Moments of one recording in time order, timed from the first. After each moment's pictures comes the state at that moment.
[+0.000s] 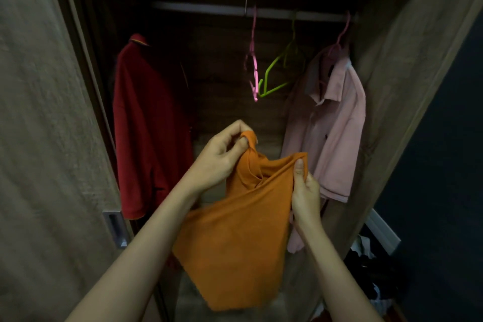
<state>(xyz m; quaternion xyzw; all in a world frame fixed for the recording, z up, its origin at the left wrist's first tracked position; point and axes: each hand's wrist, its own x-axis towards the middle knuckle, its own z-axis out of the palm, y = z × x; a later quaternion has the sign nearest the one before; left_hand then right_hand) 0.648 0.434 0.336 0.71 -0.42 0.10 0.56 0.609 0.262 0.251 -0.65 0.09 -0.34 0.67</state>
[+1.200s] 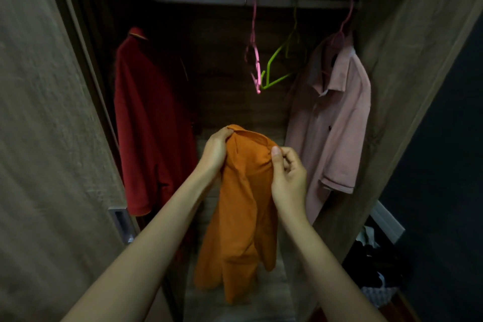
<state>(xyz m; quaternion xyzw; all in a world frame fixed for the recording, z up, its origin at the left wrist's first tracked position) 0.683 0.418 0.315 0.68 -0.10 -0.03 0.73 0.609 0.307 0.269 -0.69 0.01 -0.38 0.62</state>
